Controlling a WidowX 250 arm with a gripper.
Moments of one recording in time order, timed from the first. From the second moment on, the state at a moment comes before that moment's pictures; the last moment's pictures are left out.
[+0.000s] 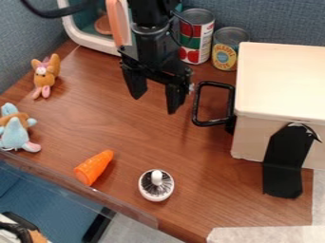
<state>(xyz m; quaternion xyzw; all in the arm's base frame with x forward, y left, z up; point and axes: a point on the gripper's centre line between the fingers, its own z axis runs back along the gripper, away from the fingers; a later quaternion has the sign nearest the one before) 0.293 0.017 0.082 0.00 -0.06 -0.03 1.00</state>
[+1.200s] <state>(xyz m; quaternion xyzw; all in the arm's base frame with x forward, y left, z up) 0.363 -0.017 0.014 -0.07 -0.03 0.06 1.00</state>
